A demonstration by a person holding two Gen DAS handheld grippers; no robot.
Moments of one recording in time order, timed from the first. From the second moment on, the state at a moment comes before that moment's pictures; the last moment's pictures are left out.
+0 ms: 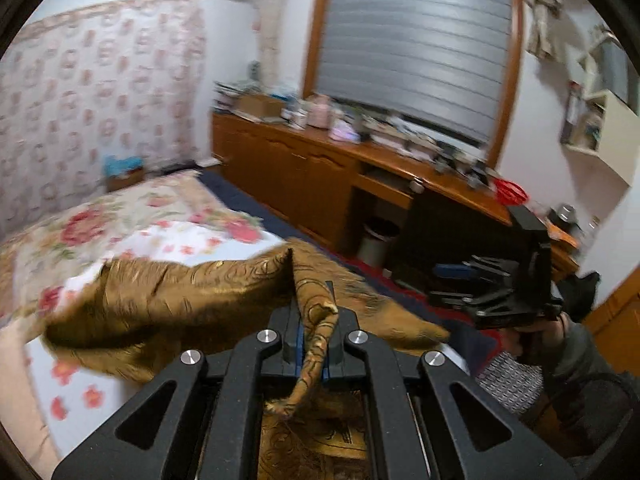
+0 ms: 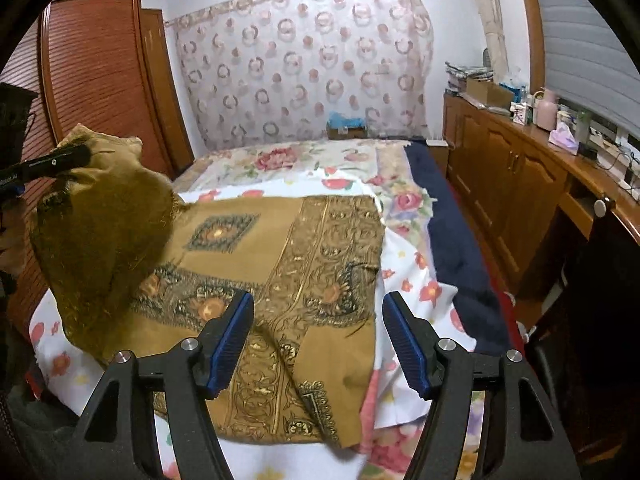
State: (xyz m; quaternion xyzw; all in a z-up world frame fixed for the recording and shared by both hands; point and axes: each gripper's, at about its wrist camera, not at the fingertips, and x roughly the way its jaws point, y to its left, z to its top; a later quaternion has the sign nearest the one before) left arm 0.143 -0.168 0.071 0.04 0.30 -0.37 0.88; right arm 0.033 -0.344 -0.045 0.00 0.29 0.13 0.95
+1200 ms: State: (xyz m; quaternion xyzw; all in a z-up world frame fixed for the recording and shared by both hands) left arm 0.154 -0.019 -0.014 0.02 0.32 -0.17 0.93; right arm 0.176 -0.115 -0.067 -0.13 0.35 0.31 0.87
